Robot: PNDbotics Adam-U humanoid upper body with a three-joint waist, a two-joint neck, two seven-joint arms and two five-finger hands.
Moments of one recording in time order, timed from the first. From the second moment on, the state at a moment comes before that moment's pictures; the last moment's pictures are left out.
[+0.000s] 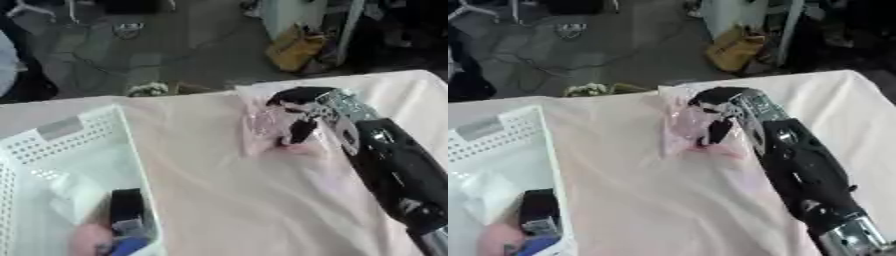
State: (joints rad) left arm -0.76 0.17 0.02 -1.99 -0.55 -0.25 0.69; right arm -1.17 -0.53 0.11 -0.85 1.18 -0.25 0.59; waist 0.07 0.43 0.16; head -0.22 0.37
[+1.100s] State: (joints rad) left arm -0.77 0.17 0.04 -1.99 -0.56 -0.25 0.71; right arm -1.16 -0.53 0.11 -0.85 1.19 -0.23 0.50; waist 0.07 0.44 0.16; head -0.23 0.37
